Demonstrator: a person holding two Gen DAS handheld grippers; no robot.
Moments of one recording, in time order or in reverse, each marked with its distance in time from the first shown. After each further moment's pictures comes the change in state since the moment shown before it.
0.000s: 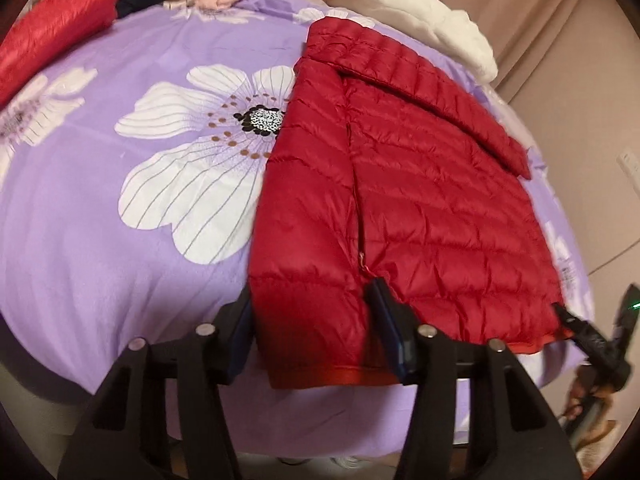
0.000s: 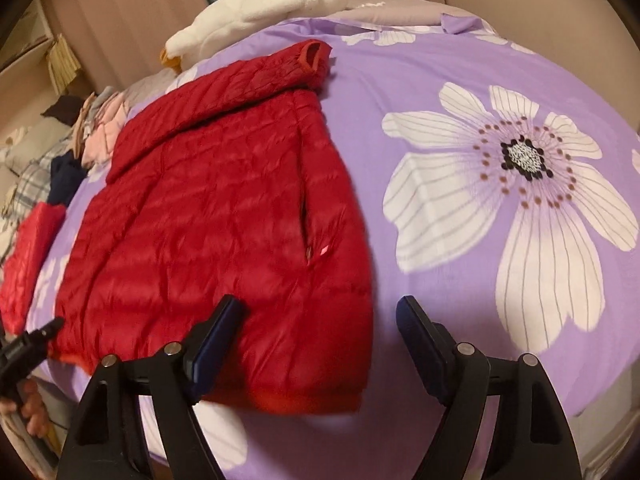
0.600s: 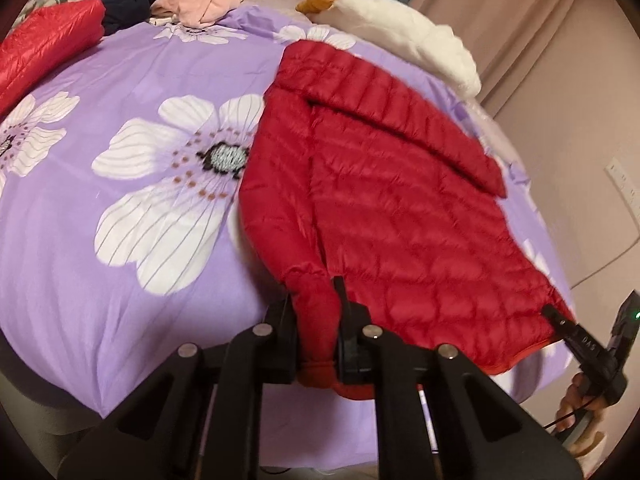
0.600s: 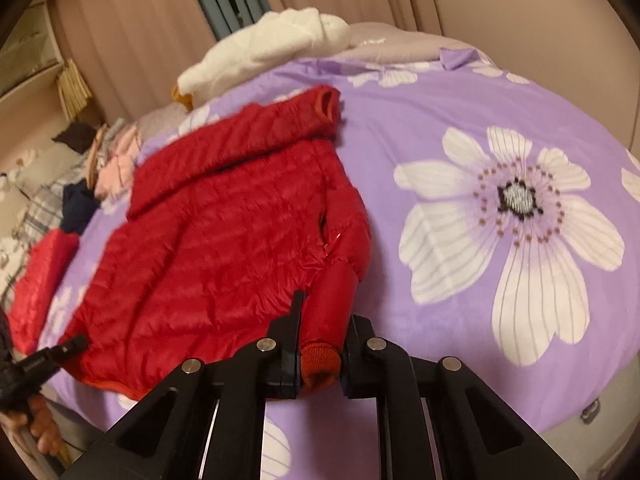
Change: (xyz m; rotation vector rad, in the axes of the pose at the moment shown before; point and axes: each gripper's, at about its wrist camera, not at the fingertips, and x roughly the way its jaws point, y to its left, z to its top) left arm -0.016 -0.019 0.026 -0.036 -0.042 -0.089; right arm -0.032 0.009 0.017 0.013 -0.144 0.045
